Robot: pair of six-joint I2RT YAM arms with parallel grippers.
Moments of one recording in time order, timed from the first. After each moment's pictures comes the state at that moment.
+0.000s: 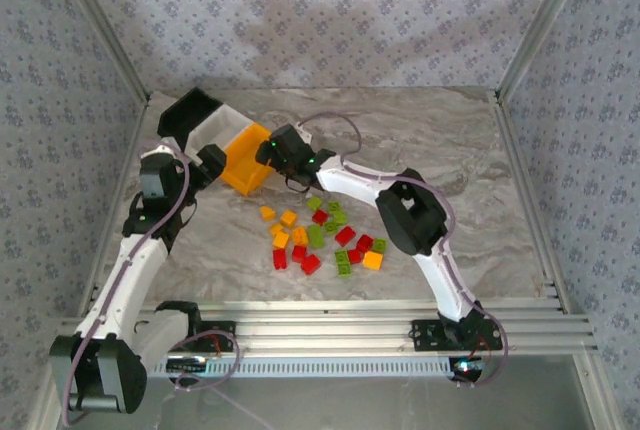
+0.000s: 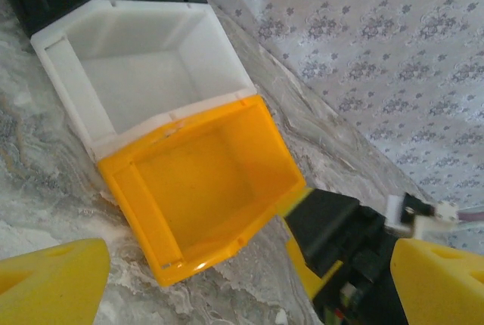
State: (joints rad) left arm -0.08 0.95 0.71 -0.19 0.12 -0.77; right arm 0.81 2.25 1.78 -0.23 0.13 1.05
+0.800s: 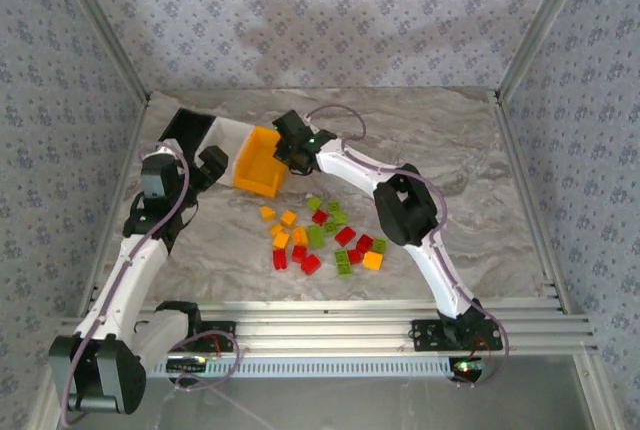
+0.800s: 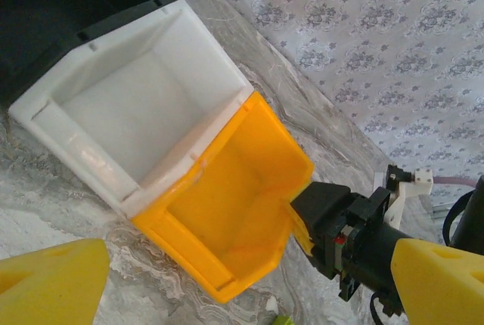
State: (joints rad) left arm -0.09 0.95 0.71 -0.20 0.14 -0.80; right arm 0.74 2.38 2.06 -0.55 0.08 1.11
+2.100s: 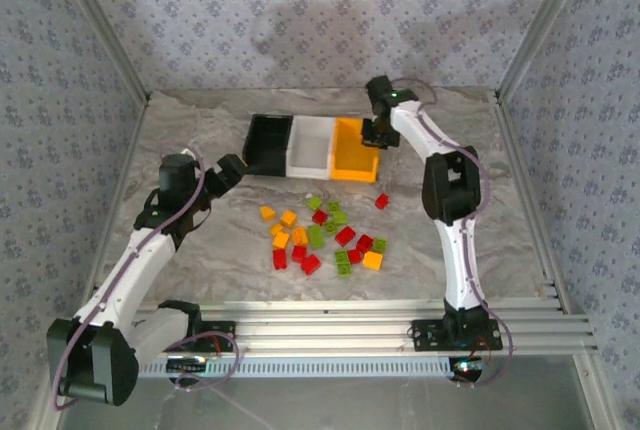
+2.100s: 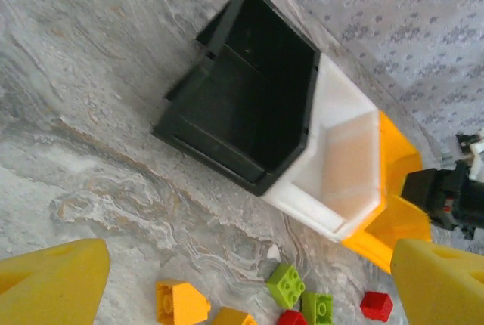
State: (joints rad) left arm -0.20 1.01 0.71 -0.24 0.15 -0.80; right arm 0.29 2.31 2.07 -1.00 -0.02 0.40
